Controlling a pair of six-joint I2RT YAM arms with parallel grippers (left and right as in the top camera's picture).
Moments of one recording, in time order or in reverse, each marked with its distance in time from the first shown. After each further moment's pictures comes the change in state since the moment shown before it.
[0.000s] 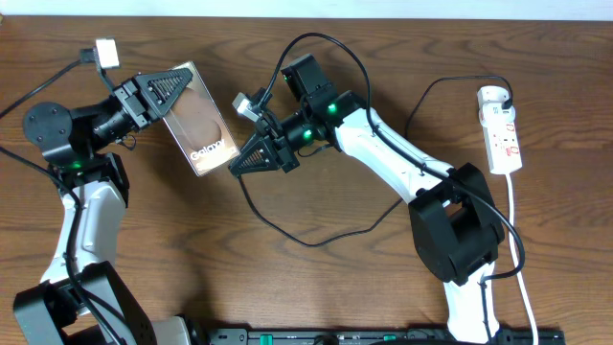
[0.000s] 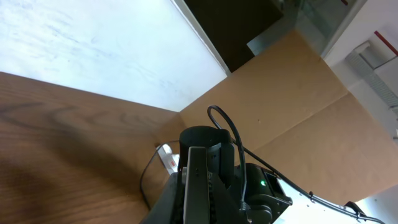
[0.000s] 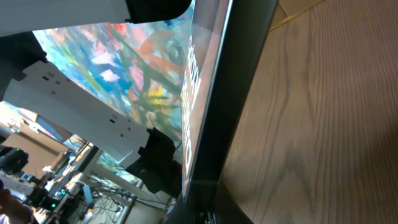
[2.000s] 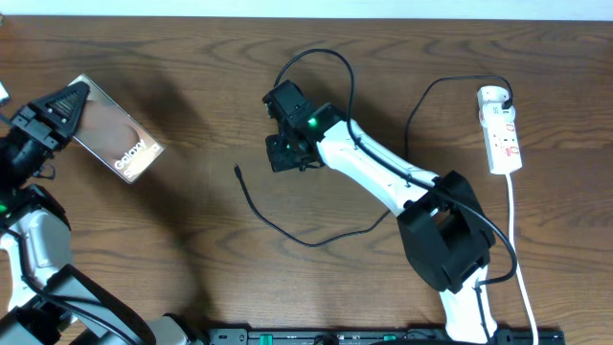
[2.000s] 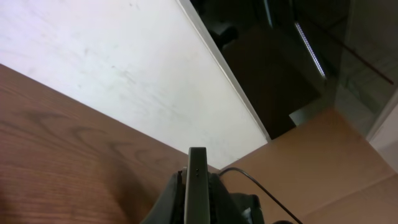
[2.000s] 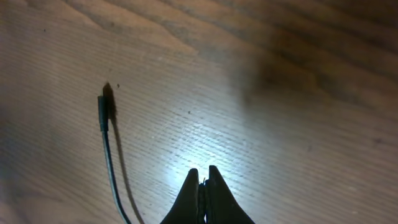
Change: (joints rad) left arm 0.413 0.000 0.000 -0.001 0.035 -0.053; right arm 0.099 0.000 0.000 -0.270 1.339 0.676
